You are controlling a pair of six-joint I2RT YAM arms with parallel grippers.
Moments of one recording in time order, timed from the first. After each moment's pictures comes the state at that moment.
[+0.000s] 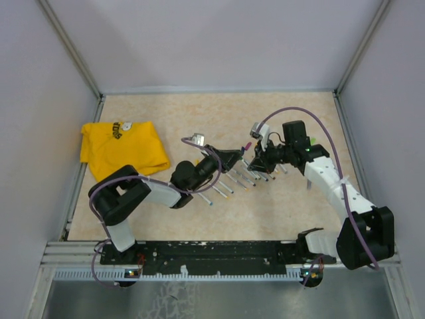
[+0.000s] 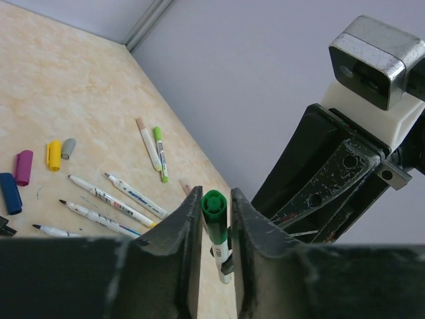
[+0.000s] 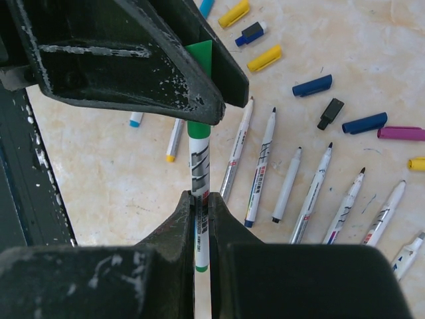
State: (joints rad) left arm -0.90 1.78 0.66 1.38 -0.07 -0.82; right arm 0.28 1.24 0.94 -0.54 -0.77 -0.45
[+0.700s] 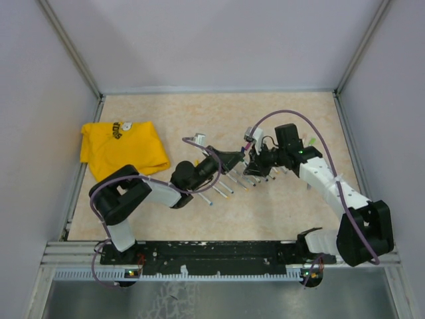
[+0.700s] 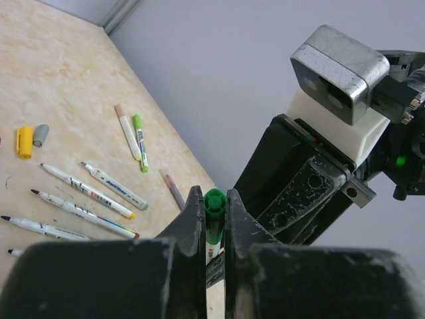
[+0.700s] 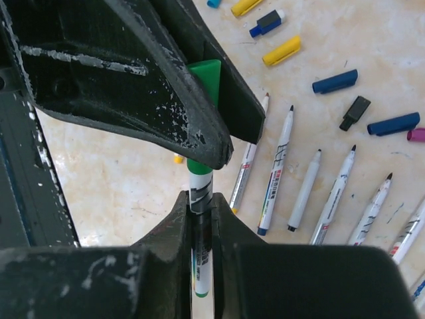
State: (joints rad) left arm -0.90 1.79 0.66 1.39 -0.01 -0.89; right arm 0.33 1.26 0.91 -0.49 -0.74 -0.42
